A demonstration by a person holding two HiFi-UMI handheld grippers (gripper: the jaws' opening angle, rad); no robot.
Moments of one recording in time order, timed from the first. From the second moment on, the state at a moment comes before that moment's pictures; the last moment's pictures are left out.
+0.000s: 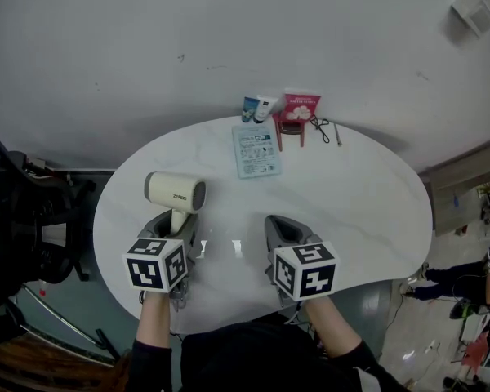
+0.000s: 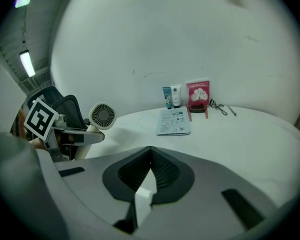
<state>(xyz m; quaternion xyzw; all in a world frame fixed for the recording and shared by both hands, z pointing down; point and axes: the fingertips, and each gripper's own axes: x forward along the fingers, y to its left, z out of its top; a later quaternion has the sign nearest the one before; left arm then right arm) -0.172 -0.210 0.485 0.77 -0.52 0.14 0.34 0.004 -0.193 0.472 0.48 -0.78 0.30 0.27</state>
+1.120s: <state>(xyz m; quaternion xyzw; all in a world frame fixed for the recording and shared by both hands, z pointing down) -0.125 -0.222 0.544 0.76 -0.48 0.23 0.36 0.016 -0.200 0.507 0.49 -0.75 0.33 0.29</state>
